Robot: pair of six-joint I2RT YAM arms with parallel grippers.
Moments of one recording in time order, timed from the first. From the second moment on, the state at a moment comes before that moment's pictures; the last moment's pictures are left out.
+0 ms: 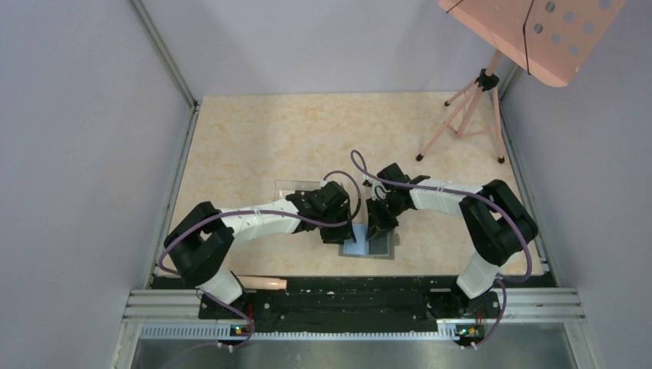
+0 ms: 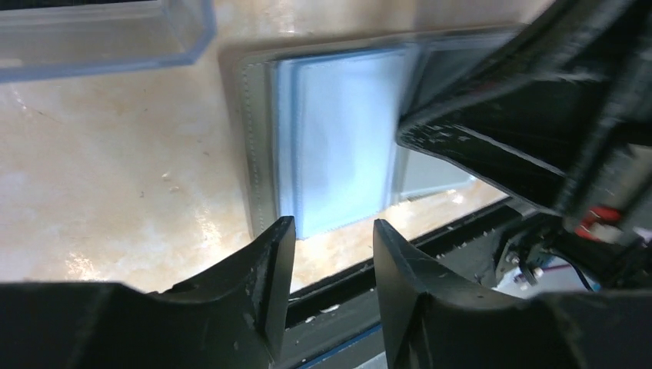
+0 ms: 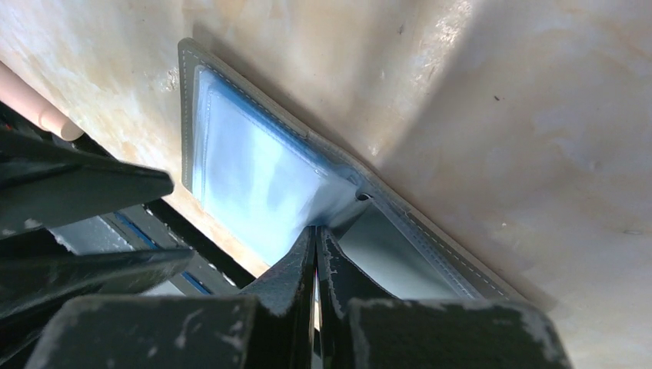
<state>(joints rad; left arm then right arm) -0.91 1.61 0.92 -0.36 0.14 -0.97 0.57 1.69 0.87 -0.44 -0.50 0.32</state>
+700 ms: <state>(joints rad) -0.55 1.42 0.85 -0.07 0.41 -0.88 0.44 1.68 1.03 -0.24 -0.60 0.52</state>
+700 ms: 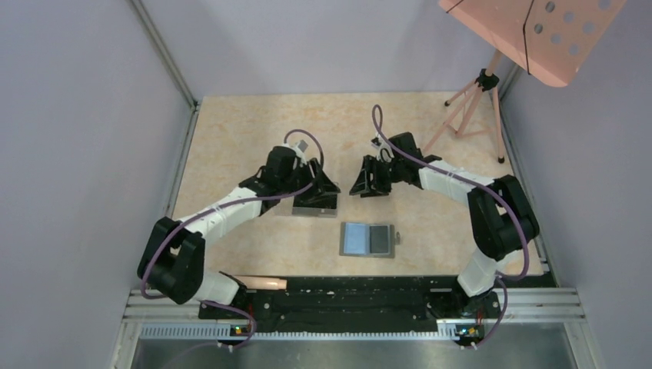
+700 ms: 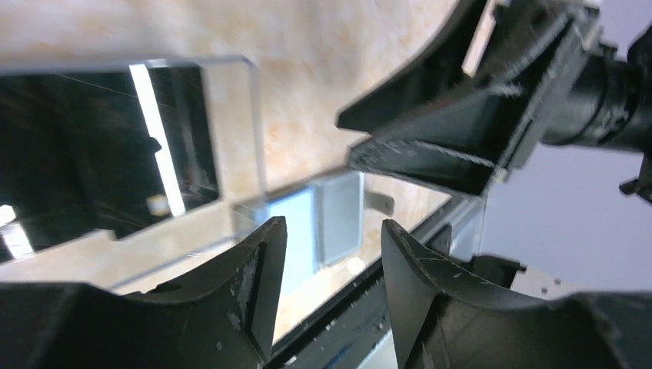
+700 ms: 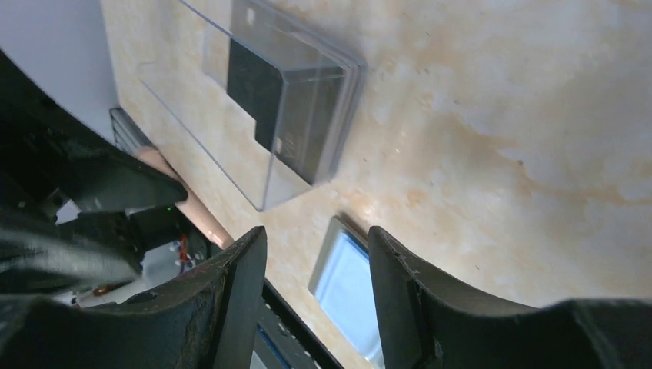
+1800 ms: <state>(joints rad) -0.47 1.82 1.17 -0.47 0.24 -0.68 0.55 1.93 1.20 -0.22 -0.67 0.66</state>
